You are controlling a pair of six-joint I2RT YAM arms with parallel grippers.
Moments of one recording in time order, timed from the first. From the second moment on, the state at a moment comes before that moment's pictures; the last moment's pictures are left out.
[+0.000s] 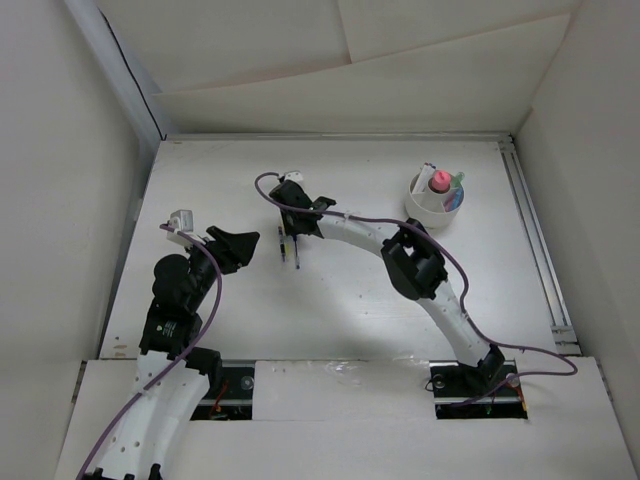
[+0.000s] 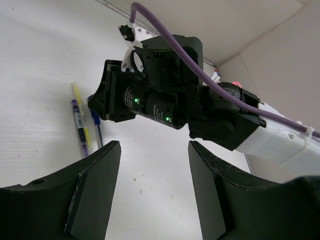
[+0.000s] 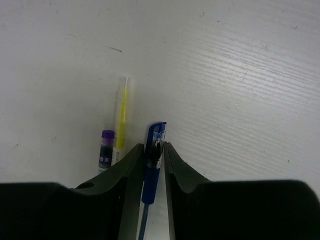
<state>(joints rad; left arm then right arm) -0.19 0.46 0.48 -0.13 0.19 -0.72 0.86 2.43 2.03 -0.45 0.34 0.44</state>
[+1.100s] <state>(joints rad) -0.19 0.45 0.48 -0.12 0.19 -0.72 0.70 1.90 1.66 -0.28 0.49 0.42</state>
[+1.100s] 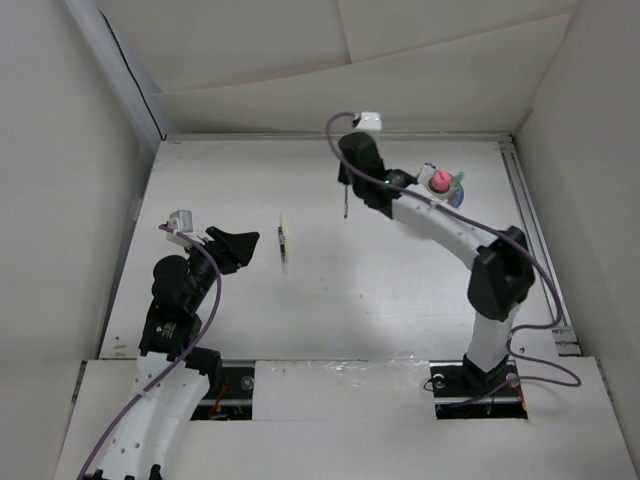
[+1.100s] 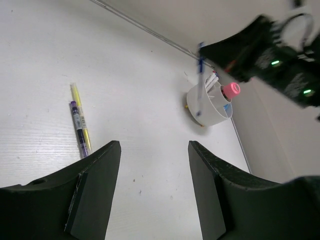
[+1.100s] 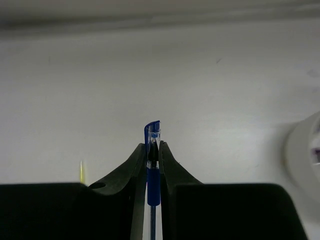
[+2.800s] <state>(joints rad) -0.19 0.44 0.48 -0.13 0.19 -0.72 0.43 2.02 1.41 0.56 1.25 -0.25</state>
